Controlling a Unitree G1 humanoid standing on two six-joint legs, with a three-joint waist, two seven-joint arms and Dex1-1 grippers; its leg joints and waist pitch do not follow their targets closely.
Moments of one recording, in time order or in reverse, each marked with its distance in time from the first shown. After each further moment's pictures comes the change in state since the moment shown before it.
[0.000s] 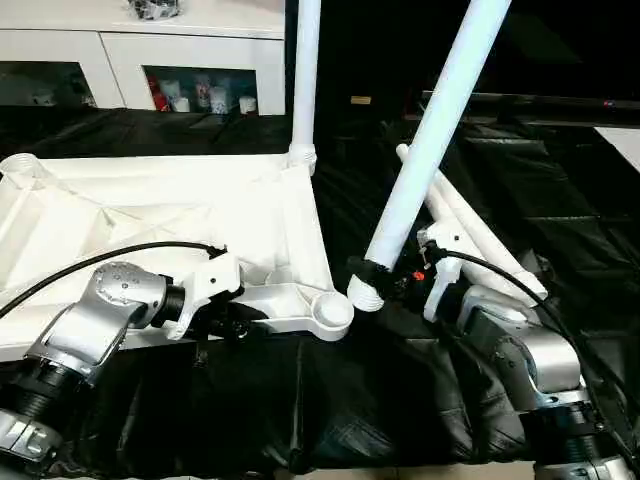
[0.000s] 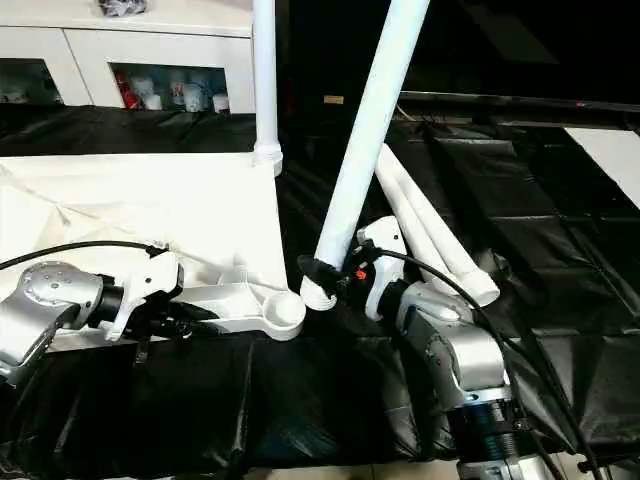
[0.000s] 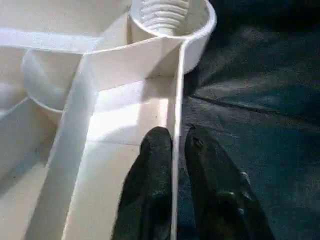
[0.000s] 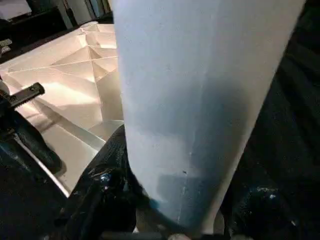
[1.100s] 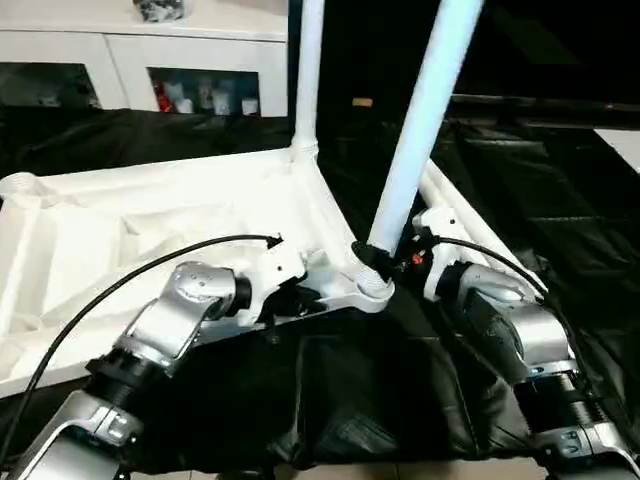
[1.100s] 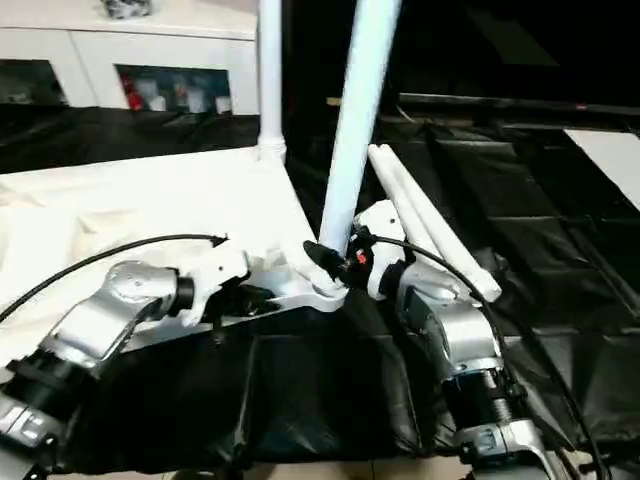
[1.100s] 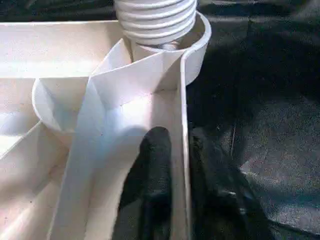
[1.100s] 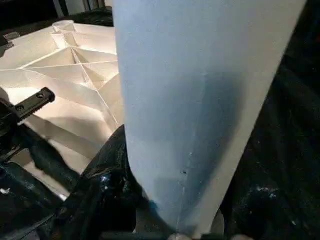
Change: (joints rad) left arm -0.072 -0.237 -0.042 0.046 0.120 0.033 0.232; right arm -0.109 -0.012 0.017 0.189 -0.072 -0.160 0.034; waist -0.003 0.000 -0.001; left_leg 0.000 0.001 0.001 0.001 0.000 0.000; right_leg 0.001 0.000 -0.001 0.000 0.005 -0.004
